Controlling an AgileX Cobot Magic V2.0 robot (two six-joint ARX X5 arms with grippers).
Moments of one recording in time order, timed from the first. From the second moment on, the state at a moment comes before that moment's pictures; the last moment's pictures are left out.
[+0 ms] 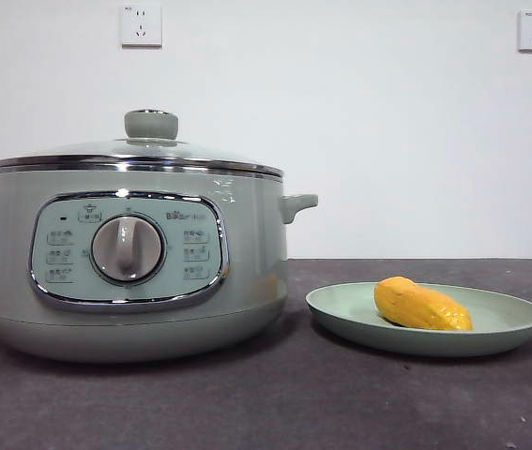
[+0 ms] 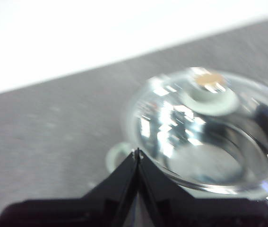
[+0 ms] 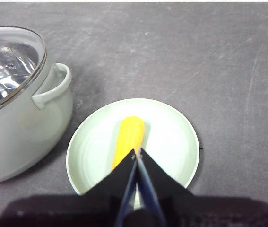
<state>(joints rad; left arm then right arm) -0.43 0.33 0.61 -0.53 -0.23 0.06 0.51 0.56 0.54 -0.40 0.16 0.14</state>
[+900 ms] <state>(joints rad) 0.00 0.02 0.02 -0.20 -0.03 0.00 0.51 0.56 0.54 -0.40 0.16 0.14</state>
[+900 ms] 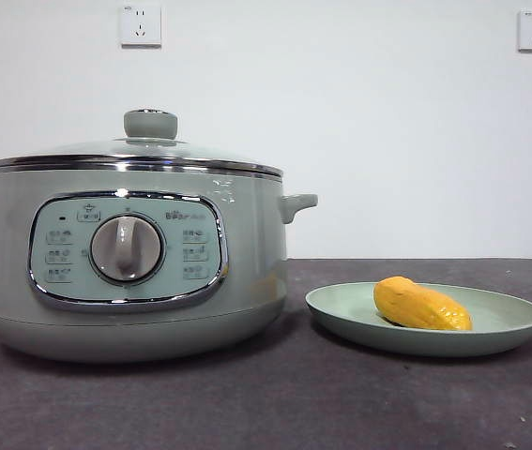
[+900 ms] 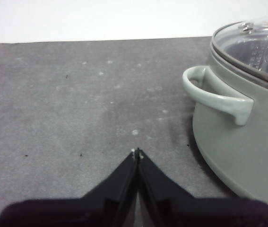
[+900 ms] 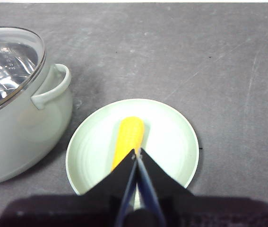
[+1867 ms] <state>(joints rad) 0.00 0.02 0.02 -0.20 -0.03 0.00 0.51 0.56 0.54 -0.42 0.16 0.14</state>
